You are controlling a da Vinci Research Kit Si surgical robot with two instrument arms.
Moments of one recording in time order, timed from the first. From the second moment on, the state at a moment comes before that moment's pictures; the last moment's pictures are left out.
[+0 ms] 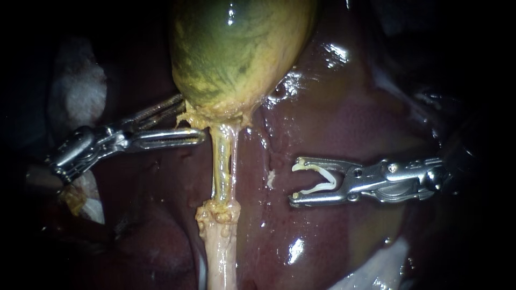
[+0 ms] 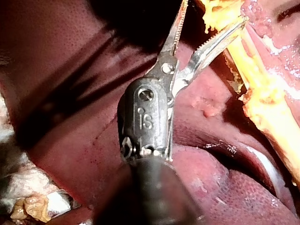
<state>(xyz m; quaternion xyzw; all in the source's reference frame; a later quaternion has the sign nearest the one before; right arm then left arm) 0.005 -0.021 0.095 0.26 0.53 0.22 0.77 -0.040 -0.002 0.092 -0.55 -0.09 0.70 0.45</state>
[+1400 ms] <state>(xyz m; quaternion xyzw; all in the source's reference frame) 0.005 -0.021 0.095 0.26 0.53 0.23 0.77 -0.036 -0.005 0.089 -0.55 -0.12 0.68 0.47</state>
